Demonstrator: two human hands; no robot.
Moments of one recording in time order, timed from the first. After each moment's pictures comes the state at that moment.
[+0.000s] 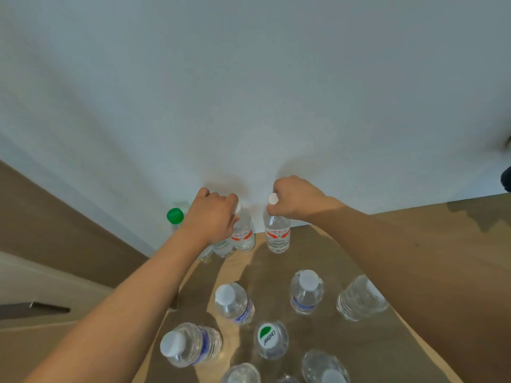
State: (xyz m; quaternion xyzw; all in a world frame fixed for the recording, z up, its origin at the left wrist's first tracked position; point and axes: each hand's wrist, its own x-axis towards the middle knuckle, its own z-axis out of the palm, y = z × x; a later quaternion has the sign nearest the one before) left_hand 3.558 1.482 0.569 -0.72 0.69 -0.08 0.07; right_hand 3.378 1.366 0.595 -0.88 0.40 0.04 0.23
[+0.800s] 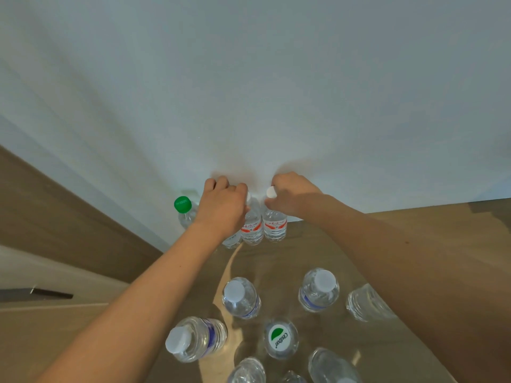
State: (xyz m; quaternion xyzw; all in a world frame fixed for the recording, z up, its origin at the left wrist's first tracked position) left_hand 3.554 1.479 0.554 -0.77 0.64 -0.05 0.06; right_hand 3.414 1.372 0.573 -0.88 0.41 0.06 0.25
